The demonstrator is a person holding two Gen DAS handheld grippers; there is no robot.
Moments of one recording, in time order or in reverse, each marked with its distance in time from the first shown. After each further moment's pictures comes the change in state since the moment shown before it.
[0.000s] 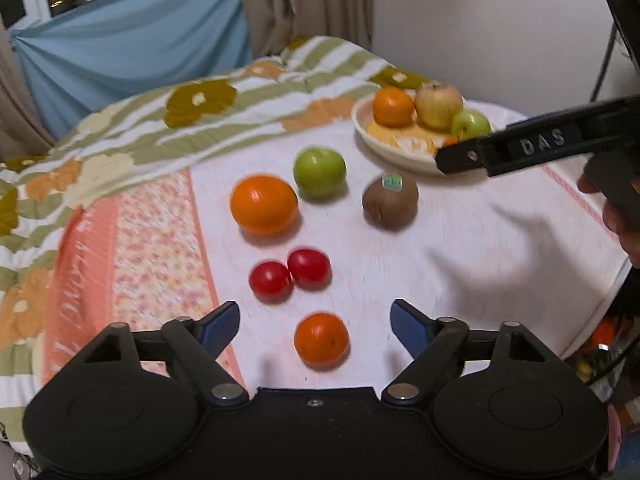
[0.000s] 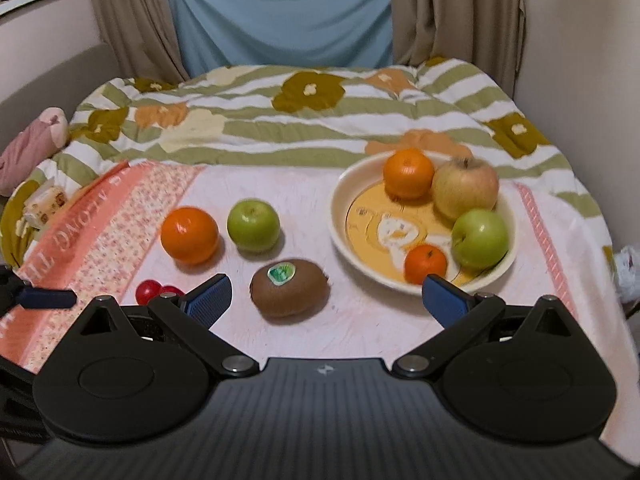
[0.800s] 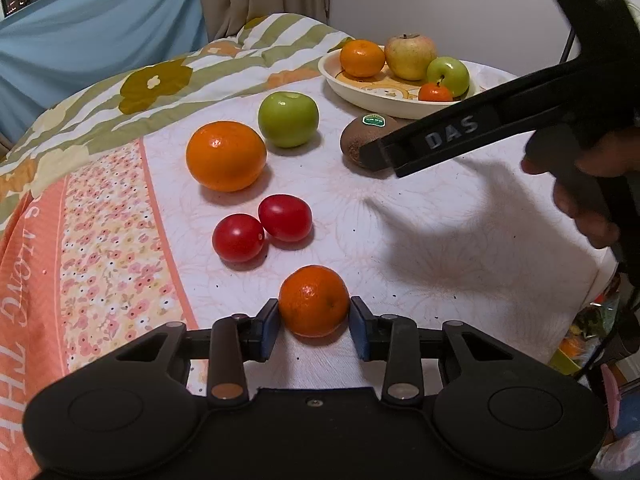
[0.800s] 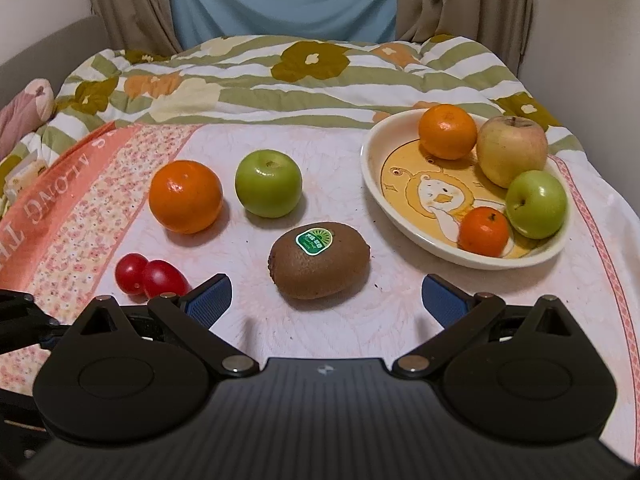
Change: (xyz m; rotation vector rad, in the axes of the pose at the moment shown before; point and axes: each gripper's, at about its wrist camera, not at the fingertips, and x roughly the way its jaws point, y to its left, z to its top) left arm 0.039 0.011 -0.022 0.071 0.037 -0.106; right arm 0.061 0.033 -0.017 -0.034 0.059 -0.032
